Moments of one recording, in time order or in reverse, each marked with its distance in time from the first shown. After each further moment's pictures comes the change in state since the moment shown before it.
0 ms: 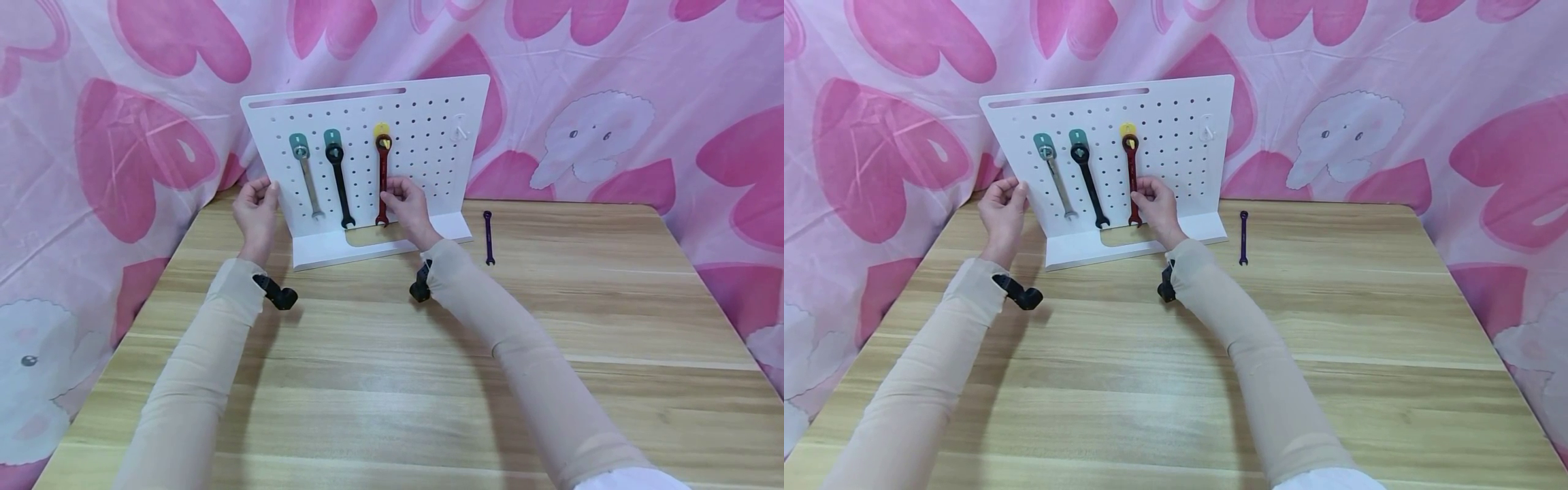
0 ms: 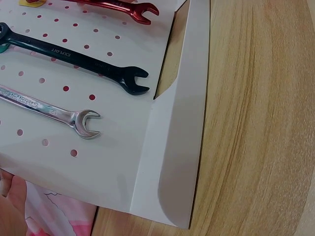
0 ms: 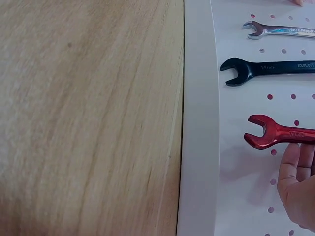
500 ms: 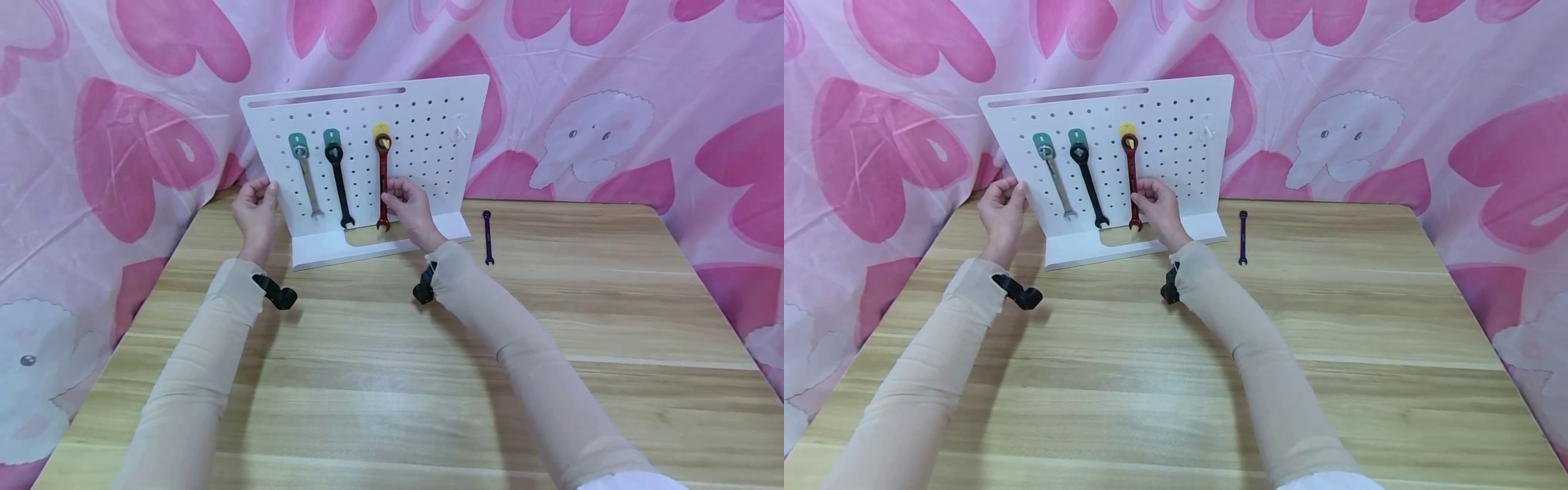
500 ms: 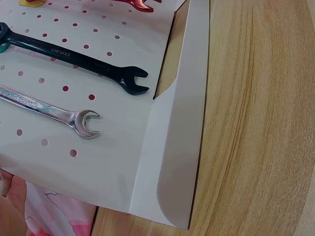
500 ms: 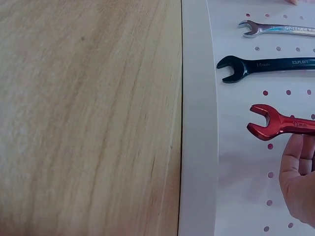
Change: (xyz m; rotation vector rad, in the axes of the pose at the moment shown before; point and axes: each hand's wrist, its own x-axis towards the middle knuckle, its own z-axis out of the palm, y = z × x) left_hand -0.001 0.000 -0.001 -0.002 -0.007 0.002; right_hand -0.003 0.000 -0.007 0.025 -0.039 0.015
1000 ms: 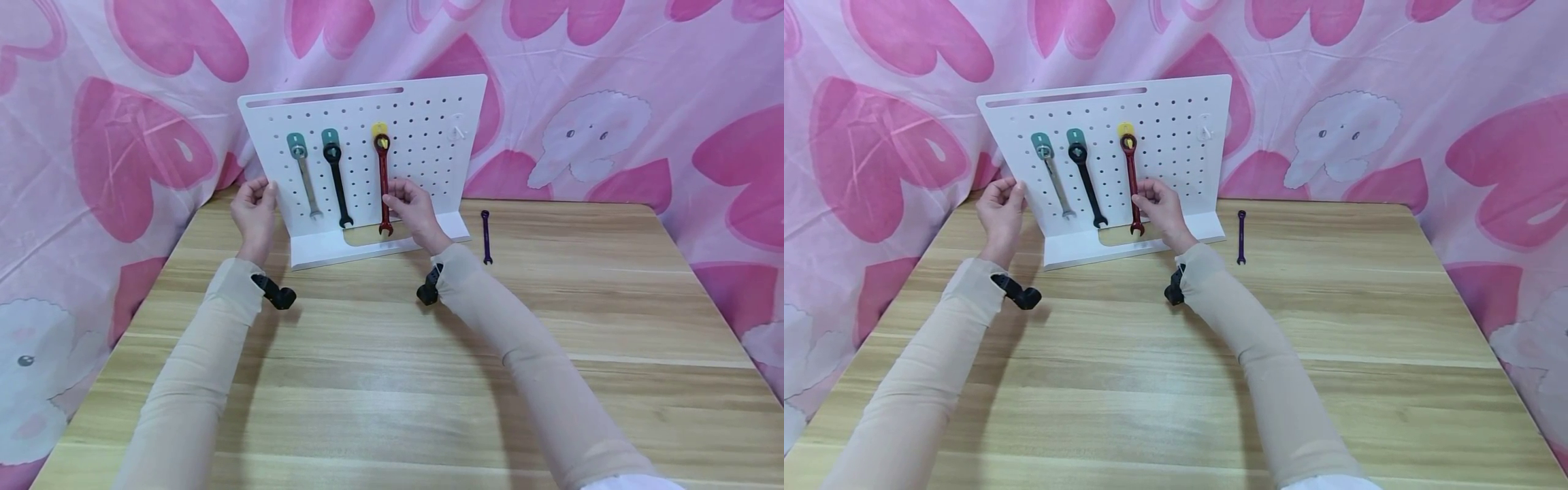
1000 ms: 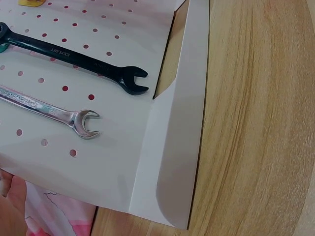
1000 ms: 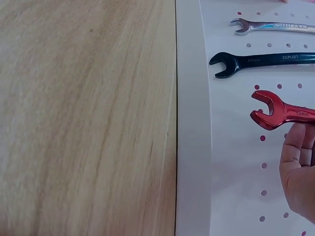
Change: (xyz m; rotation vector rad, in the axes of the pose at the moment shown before) left_hand -0.001 0.000 0.000 0.019 0.003 0.005; right_hand -0.006 -0.005 -0.010 -0.007 -0.046 0.028
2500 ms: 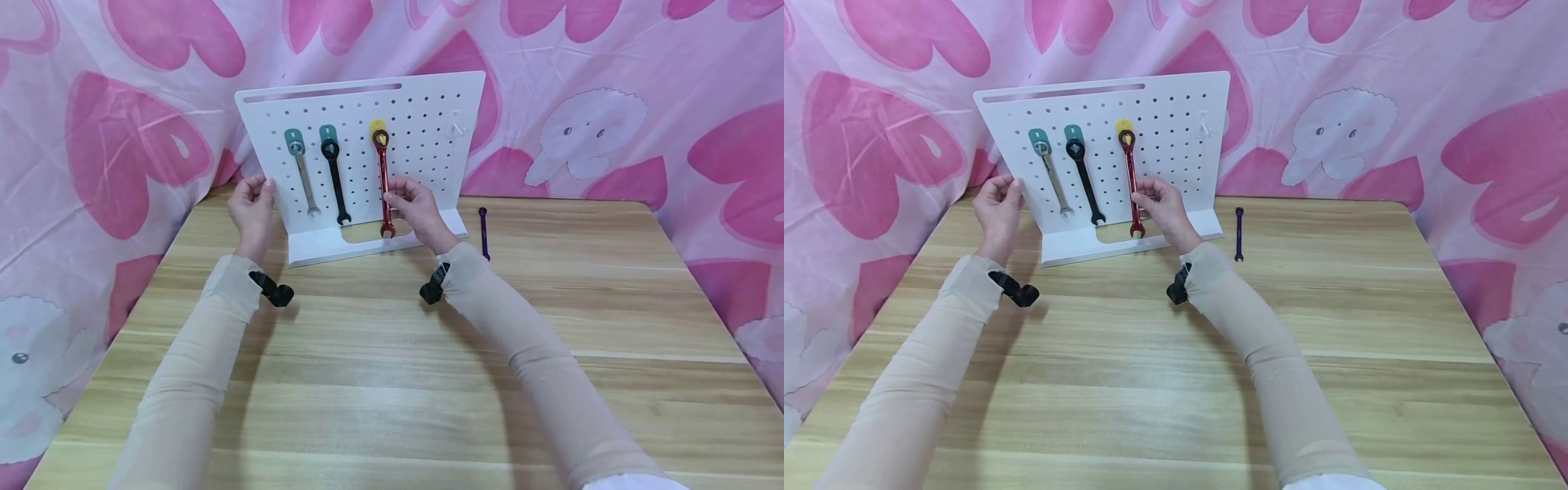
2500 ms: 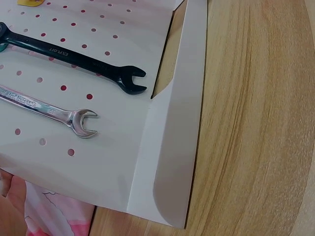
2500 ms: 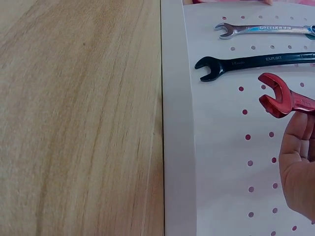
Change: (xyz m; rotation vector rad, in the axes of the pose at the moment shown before) left_hand 0.001 -0.002 0.001 -0.012 0.015 0.027; right_hand -0.009 -0.008 -0.004 0.079 -0.017 0.036
